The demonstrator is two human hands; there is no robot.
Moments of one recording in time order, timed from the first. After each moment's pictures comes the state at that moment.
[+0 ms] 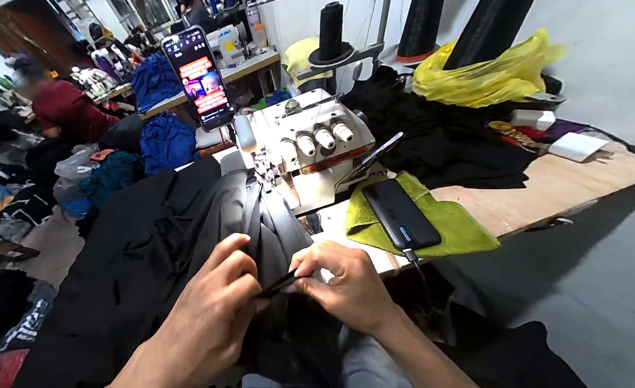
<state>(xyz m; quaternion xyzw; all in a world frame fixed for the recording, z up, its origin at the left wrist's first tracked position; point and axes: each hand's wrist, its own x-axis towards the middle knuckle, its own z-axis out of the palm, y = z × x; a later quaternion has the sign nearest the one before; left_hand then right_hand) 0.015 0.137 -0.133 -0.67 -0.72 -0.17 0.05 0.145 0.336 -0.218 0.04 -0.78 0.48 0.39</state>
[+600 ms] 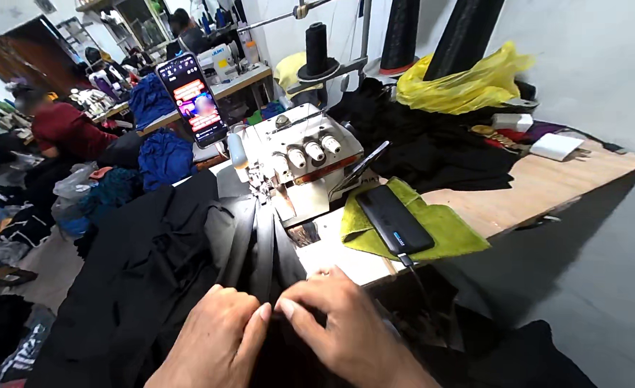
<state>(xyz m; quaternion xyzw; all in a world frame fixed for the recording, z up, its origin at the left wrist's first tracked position) 0.037 0.139 -0.128 -0.61 -0.77 -0.17 -0.02 0.167 0.303 -0.197 -0.04 -0.84 0.42 0.36</state>
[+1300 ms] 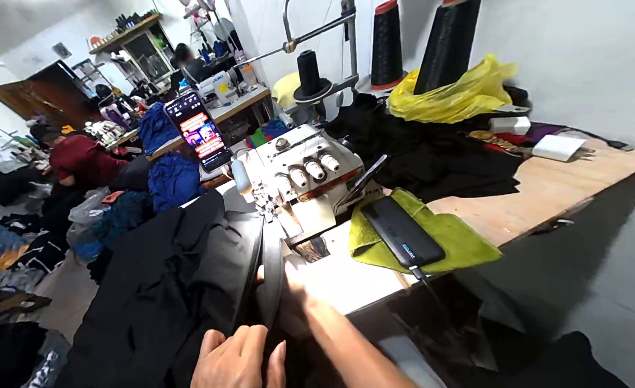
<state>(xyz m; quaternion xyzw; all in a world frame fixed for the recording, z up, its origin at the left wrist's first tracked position) 0.083 0.135 -0.118 -0.51 -0.85 -0.07 0.08 0.073 0.295 -0.220 -0.14 -0.46 0.87 0.14</state>
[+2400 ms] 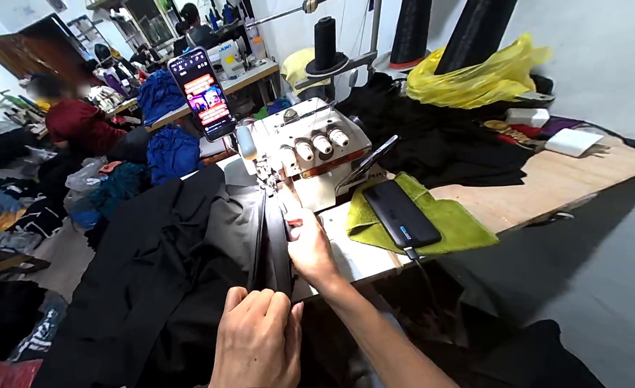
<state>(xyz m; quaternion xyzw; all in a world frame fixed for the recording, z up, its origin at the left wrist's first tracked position) 0.086 0.152 -0.162 -0.55 -0.80 -0.14 0.20 0.083 0.318 -0.213 -0.28 -0.73 0.57 0.28</state>
